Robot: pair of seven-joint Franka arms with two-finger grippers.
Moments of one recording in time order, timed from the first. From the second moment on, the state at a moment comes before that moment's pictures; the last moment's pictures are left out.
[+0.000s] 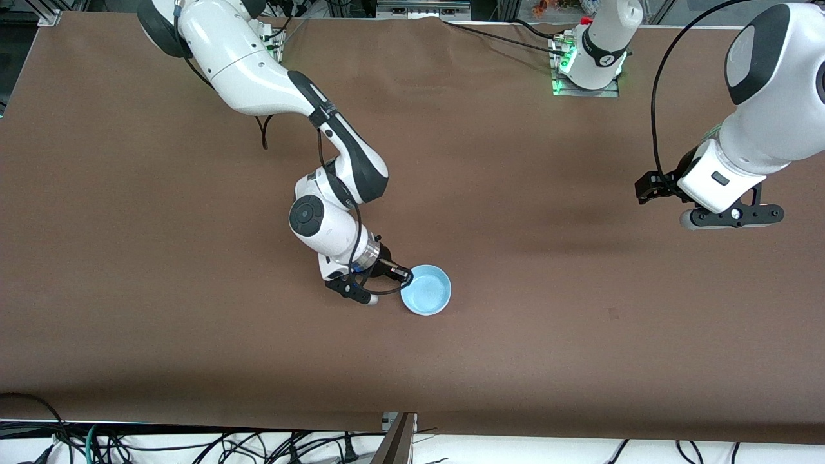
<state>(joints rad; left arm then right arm) -0.11 0.15 -0.03 -1.61 0.03 1.65 -0.20 0.50 0.93 0.11 -1.24 0.31 2.45 0.78</state>
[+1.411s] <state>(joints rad) -0.11 0.21 -0.04 -1.53 0.03 1.69 -0.20 0.24 0.38 -0.17 -1.16 0.11 1.37 0.12</state>
